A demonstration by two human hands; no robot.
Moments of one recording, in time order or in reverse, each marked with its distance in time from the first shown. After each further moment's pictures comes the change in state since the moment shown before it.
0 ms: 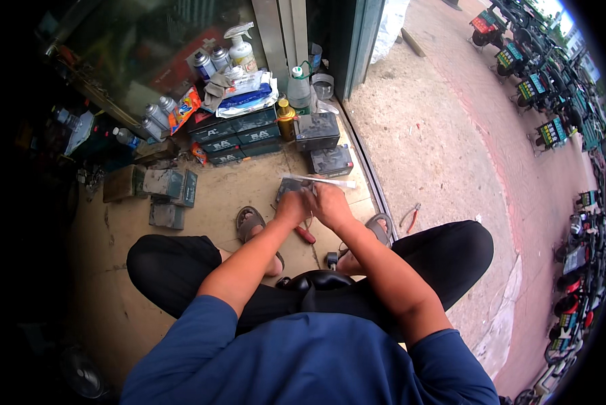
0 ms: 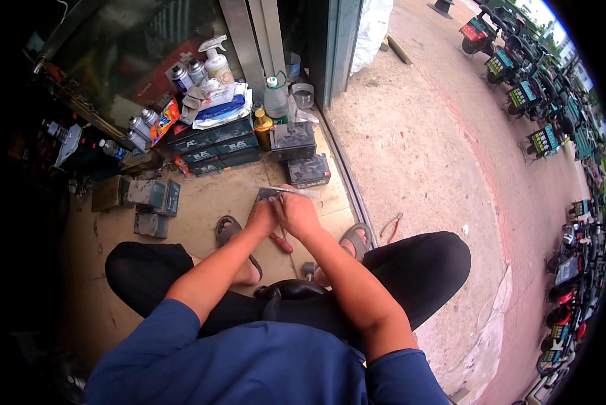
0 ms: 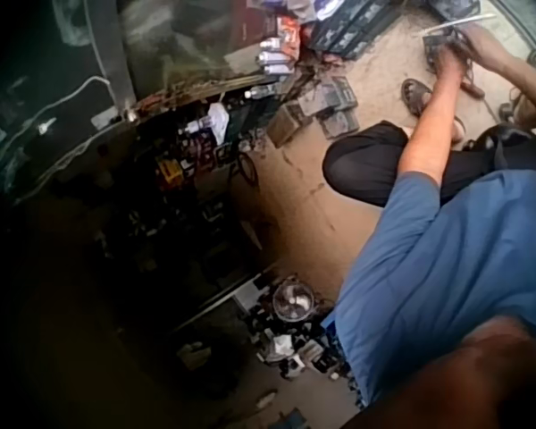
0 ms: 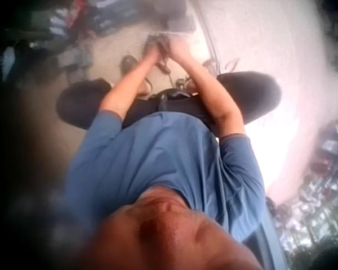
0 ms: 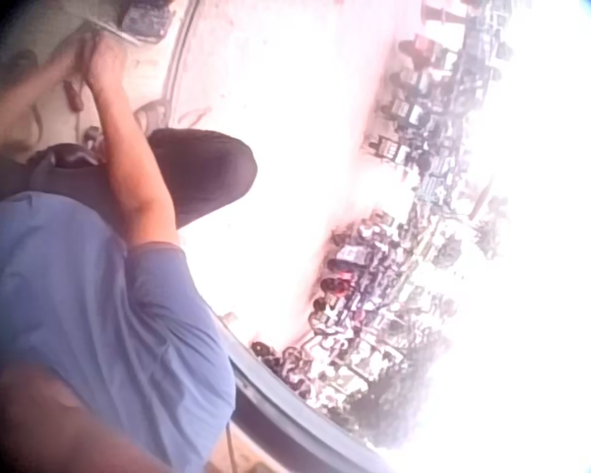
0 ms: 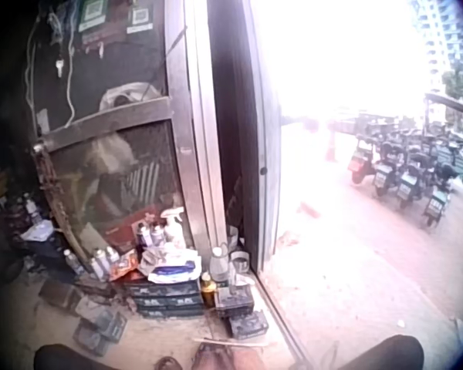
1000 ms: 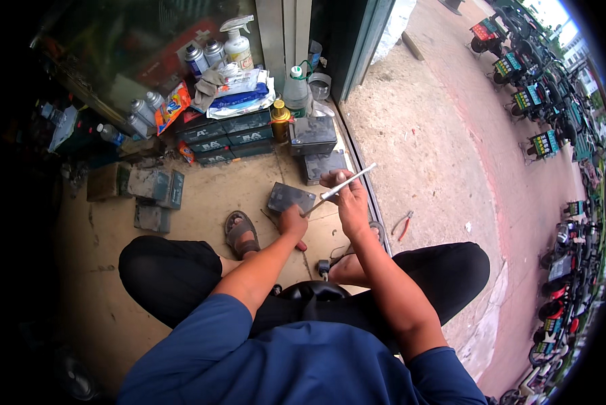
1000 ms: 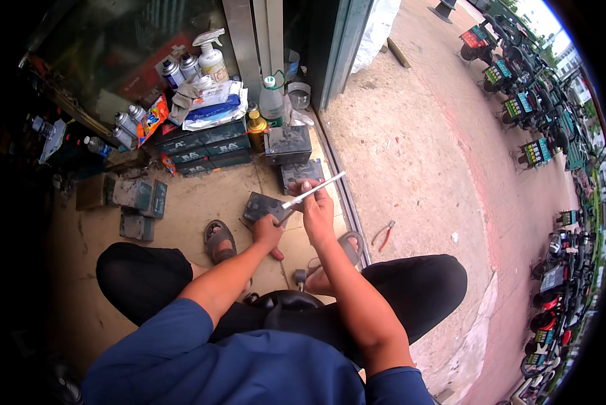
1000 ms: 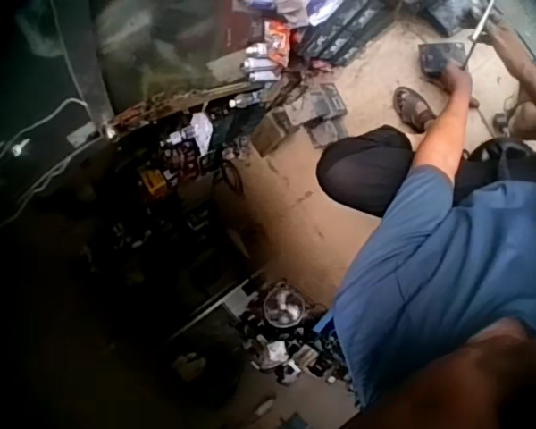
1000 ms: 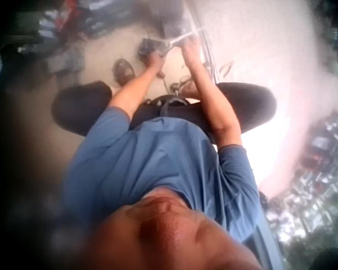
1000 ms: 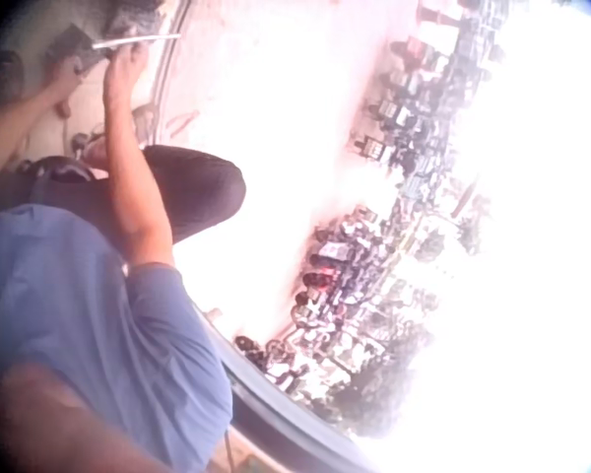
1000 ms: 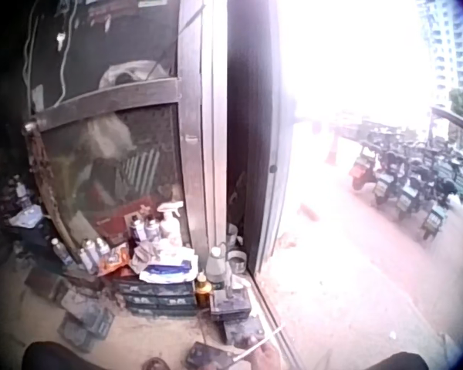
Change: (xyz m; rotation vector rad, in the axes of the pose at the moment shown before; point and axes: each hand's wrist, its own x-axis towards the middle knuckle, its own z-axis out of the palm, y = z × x) left_hand 0.021 -0.037 0.108 -0.237 0.185 -0.438; right_hand 0.016 0.020 -0.025 0.996 0.267 0.435
